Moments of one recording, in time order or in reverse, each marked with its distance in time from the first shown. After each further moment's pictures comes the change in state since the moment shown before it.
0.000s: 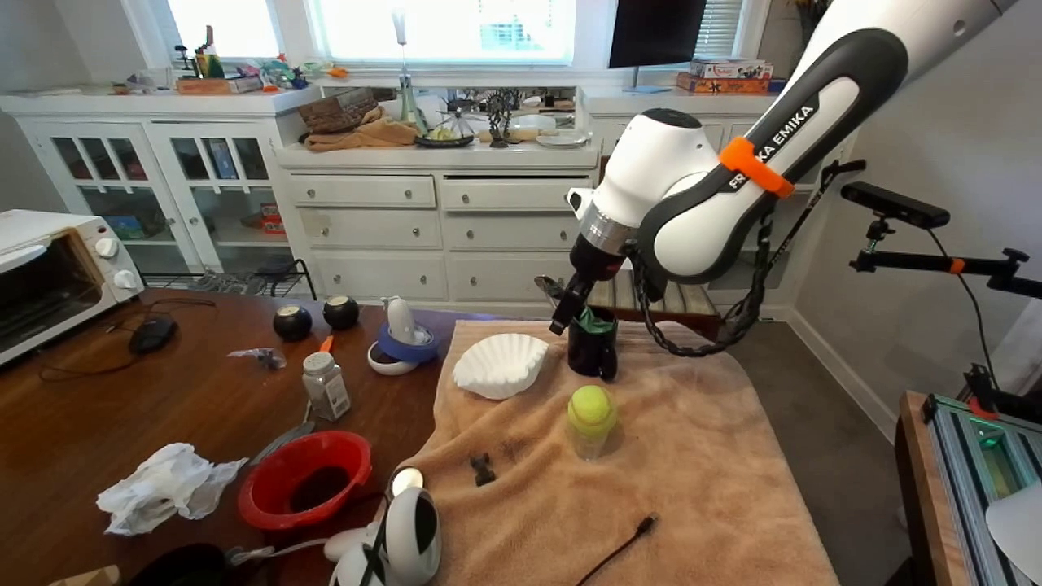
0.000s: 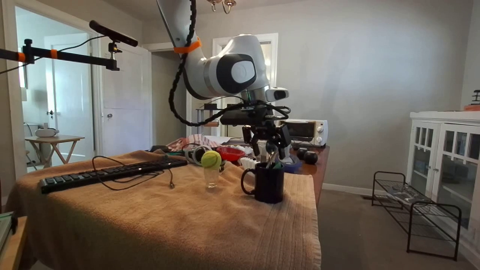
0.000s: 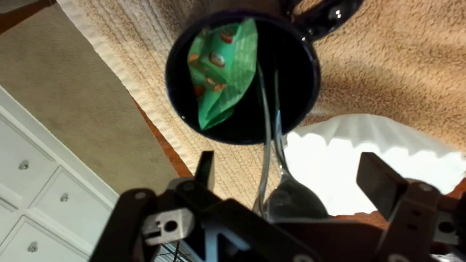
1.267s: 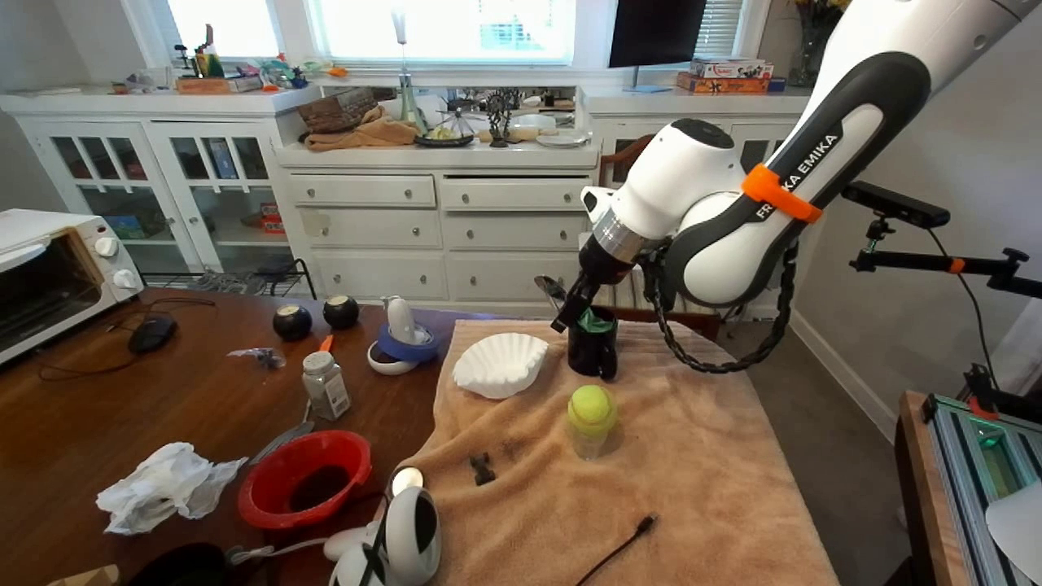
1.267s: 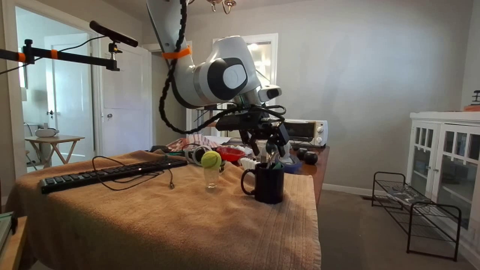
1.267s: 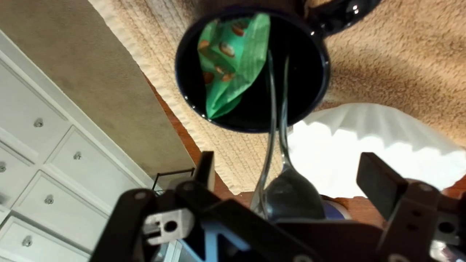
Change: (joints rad) arm 0.128 -0.011 -0.137 -0.091 -0.074 0.209 0.046
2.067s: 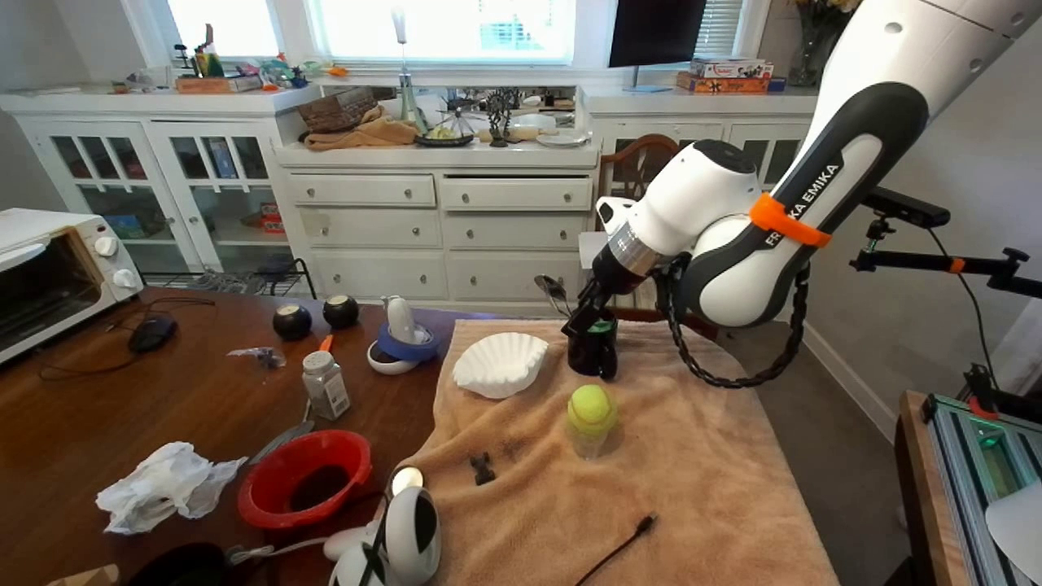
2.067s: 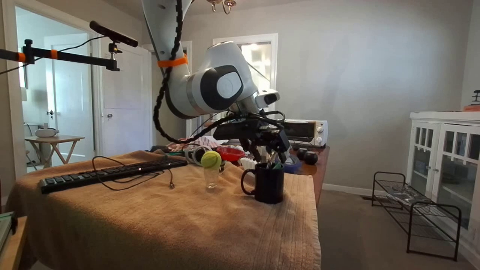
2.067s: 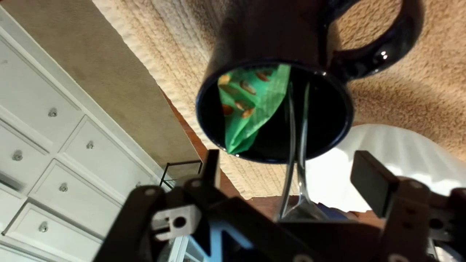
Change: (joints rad) arm 0.095 0.031 -0.117 -0.062 0.001 0.136 0.000
